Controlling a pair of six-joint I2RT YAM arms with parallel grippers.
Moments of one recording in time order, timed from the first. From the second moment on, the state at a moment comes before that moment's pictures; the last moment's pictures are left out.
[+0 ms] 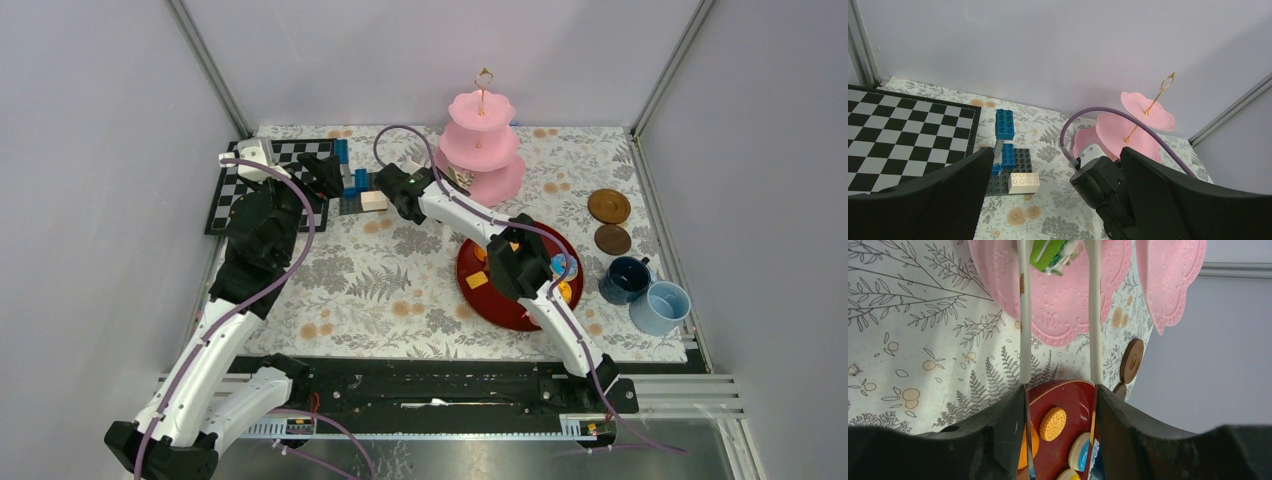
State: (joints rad) left arm -0.37 0.84 0.94 -0.01 -0.29 -0.34; right arm 0.81 2.51 2.30 -1.09 0.94 -0.01
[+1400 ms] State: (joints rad) left arm -0.37 0.87 0.94 -0.01 -0.26 -0.35; right arm 0.87 2.27 2.13 -1.09 0.68 0.07
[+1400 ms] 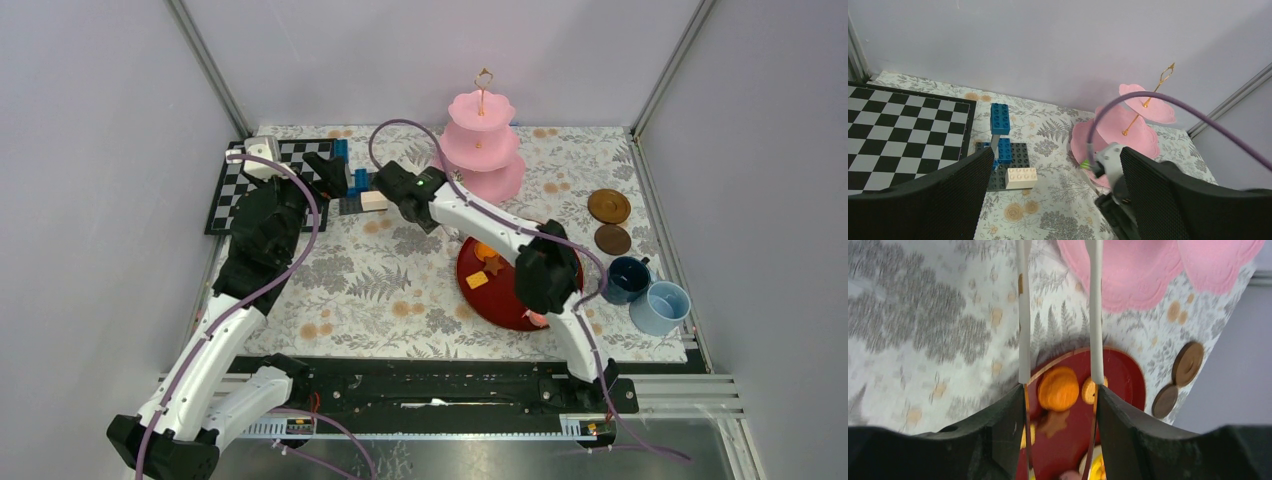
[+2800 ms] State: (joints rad) left arm -0.37 0.91 0.94 -0.01 -0.21 -0.38; right arm 0.67 0.87 1.00 -1.42 0.05 0.85
